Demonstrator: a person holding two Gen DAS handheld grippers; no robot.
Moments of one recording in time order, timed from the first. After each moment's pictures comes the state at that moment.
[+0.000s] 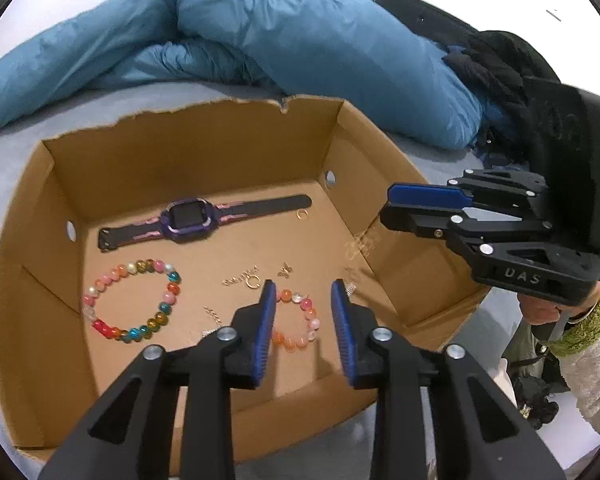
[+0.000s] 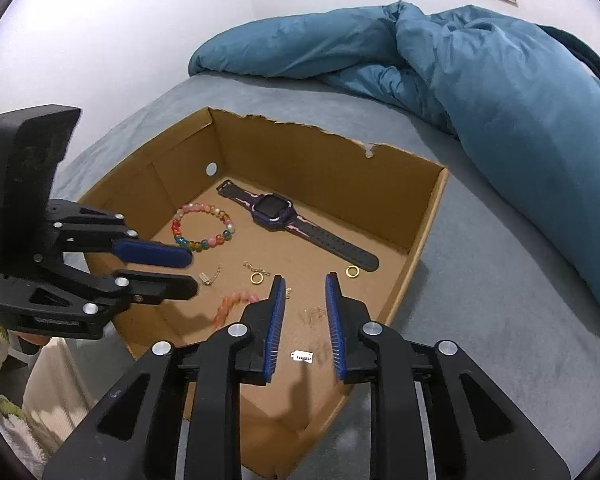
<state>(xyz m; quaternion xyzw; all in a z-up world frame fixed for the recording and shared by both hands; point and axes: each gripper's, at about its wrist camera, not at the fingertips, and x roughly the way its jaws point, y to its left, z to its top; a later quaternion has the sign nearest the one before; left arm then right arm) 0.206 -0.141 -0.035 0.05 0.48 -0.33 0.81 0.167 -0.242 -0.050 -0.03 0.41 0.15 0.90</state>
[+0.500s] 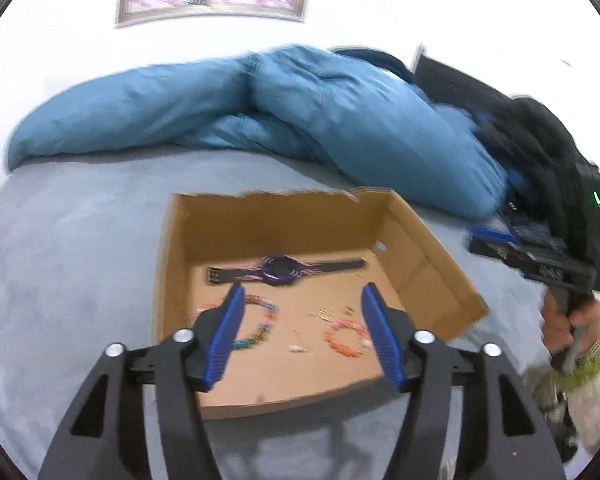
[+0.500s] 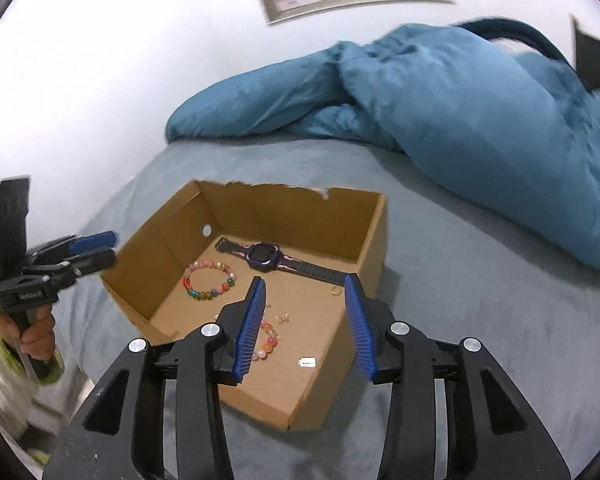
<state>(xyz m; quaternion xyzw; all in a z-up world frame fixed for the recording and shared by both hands) 0.183 -0.052 0.034 0.01 0.38 -0.23 0.90 0.124 -0.279 -0.012 0.08 0.35 0.09 0.93</state>
